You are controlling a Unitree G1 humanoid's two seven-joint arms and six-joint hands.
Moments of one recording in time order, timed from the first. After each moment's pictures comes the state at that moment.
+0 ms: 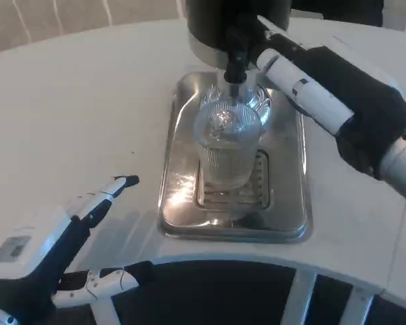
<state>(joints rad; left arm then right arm) -0.04 0.63 0.05 0.14 0.45 -0.60 0.08 -0.67 -0.34 -0.01 -0.70 -0.12 0.90 0.52</state>
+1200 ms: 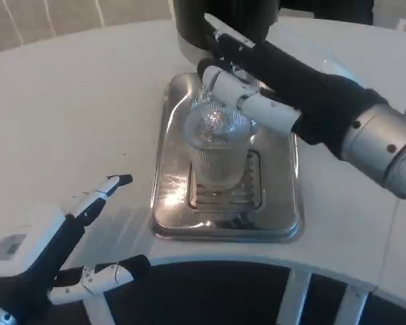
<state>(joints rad) -0.05 0.63 0.06 0.17 0.44 -0.59 0.06 -0.81 -0.56 0.29 -0.62 -0.22 0.76 0.48</state>
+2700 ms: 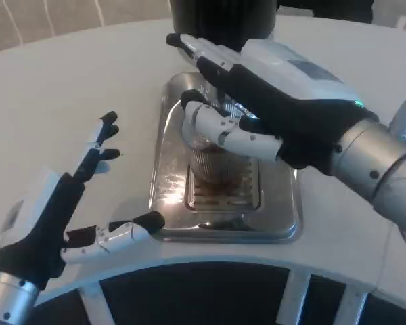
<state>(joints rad) -0.16 0.47 0.07 0.14 0.29 -0.54 0.03 -0.78 -0.56 0.36 -0.67 -0.49 0.65 0.61</state>
